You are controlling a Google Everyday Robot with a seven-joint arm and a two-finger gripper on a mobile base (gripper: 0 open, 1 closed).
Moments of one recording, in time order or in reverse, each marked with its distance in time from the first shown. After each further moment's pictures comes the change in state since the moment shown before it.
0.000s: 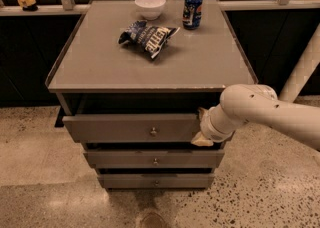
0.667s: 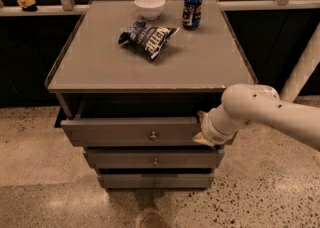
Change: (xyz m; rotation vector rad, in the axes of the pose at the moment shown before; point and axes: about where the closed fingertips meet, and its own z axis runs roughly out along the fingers) arm -0.001 0.011 -0.004 -0.033 -0.005 -0.003
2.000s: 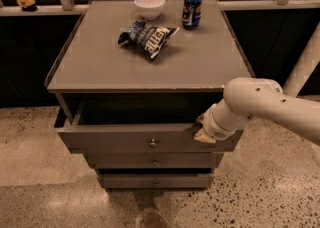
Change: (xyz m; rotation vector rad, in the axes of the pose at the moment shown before) arm -0.006 -0.002 -0.016 -0.007 -0.001 -0.003
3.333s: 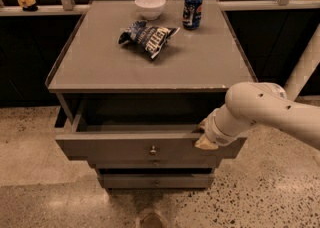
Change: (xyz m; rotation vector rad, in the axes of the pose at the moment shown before) arm 0.007 0.017 -0.007 0.003 0.024 0.012
